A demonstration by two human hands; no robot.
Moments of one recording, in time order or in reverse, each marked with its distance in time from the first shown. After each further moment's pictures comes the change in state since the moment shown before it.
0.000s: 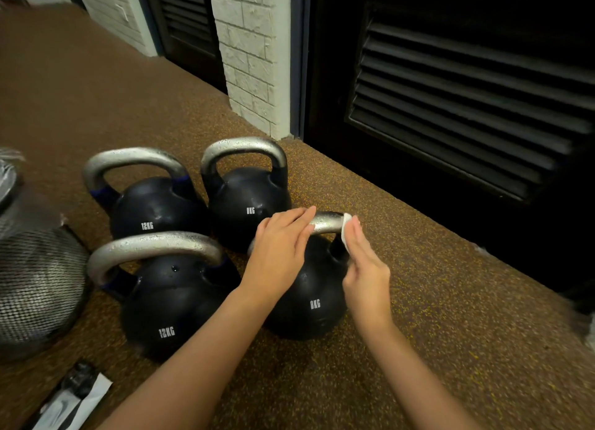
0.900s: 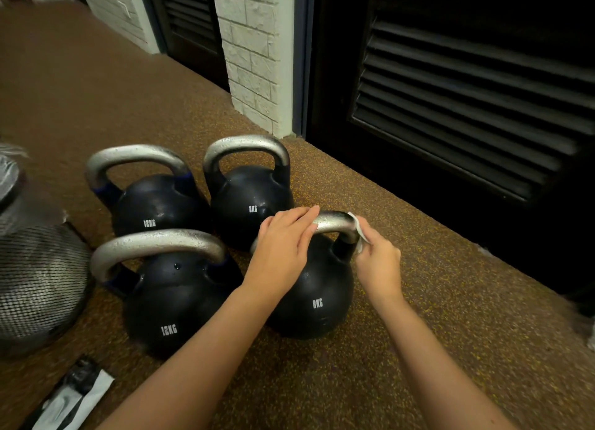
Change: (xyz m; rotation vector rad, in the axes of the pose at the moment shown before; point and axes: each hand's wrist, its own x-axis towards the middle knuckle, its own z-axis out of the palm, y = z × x) left_hand 0.000 0.000 -0.002 -0.004 -0.020 -0.003; right_hand 0.032 0.004 -0.008 0.039 -0.022 0.268
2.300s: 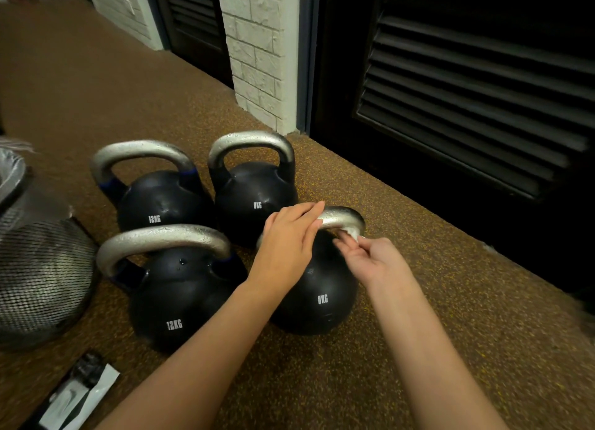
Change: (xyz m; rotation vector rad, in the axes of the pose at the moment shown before) left_hand 0.000 -0.003 0.001 -0.013 0.009 0.012; right_hand 0.004 -0.054 -0.002 1.486 0.113 1.096
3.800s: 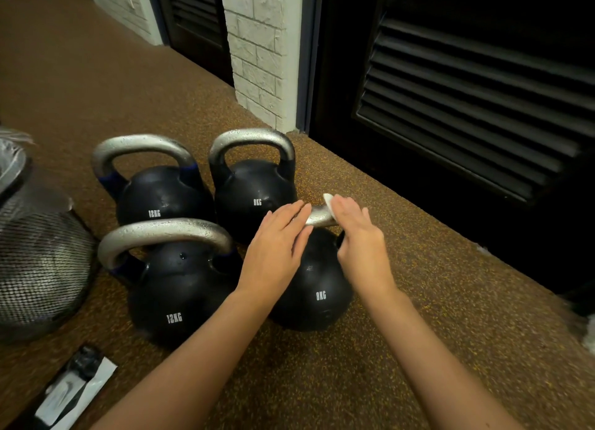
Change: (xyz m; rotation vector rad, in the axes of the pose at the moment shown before) left_hand -0.021 -0.006 -0.007 0.046 0.113 0.034; right_hand 0.010 0.008 -0.022 -1.835 -0.308 -1.410
